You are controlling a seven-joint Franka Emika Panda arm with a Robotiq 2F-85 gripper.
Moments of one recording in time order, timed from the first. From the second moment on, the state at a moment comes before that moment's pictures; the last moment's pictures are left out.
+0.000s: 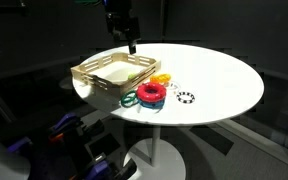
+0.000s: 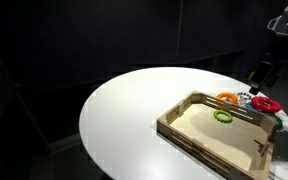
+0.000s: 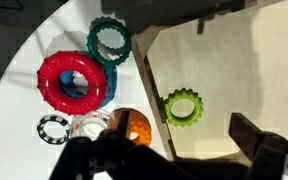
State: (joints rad) arm 0.03 -0.37 0.09 -2.65 0.03 2.36 0.17
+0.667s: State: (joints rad) arm 0.06 -0.22 0.10 -2.61 0.06 2.48 0.18
